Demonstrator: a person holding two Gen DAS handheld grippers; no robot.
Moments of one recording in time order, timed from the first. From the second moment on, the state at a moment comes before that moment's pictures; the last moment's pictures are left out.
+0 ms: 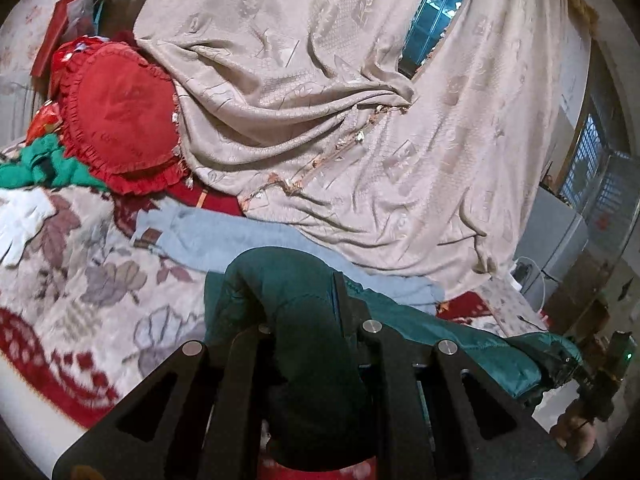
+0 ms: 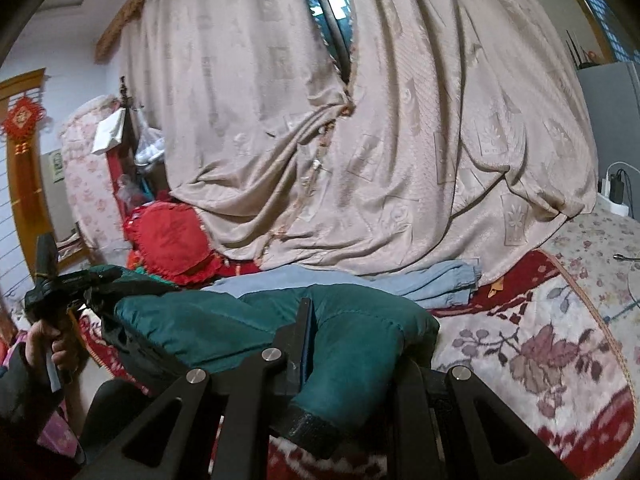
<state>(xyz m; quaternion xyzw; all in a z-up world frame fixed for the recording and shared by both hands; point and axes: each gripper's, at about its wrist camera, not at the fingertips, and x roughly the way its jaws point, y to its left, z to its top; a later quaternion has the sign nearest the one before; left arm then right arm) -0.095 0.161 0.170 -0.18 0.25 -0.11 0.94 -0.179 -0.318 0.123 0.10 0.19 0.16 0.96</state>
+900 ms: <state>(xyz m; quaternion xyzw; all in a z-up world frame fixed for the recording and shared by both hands) 0.112 0.142 0.006 -0.16 0.38 0.01 0.91 0.101 -0.287 -0.013 0.09 0.36 0.07 0.92</state>
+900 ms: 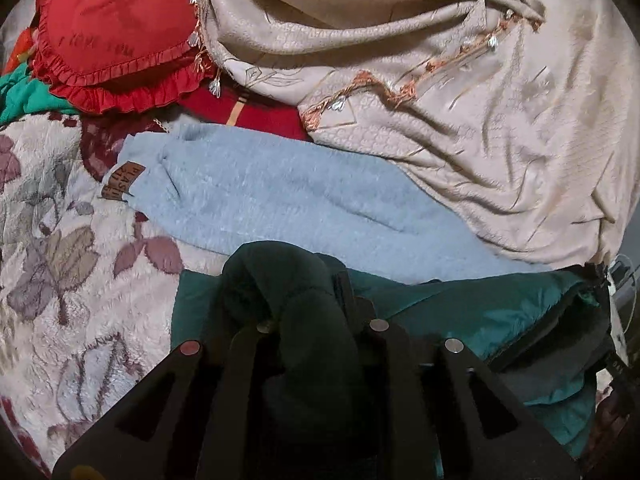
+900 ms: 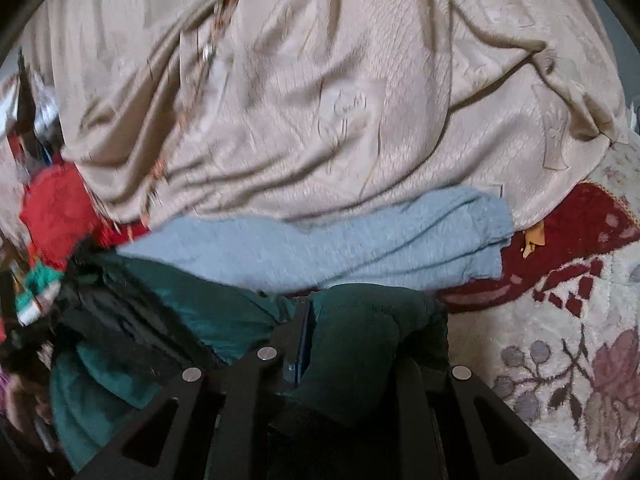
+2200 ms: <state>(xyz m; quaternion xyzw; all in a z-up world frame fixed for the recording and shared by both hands) 0.095 0.164 0.054 -0.26 0.36 -0.09 0.89 0.061 -0.344 0.027 0.31 0.30 0.11 0.90</state>
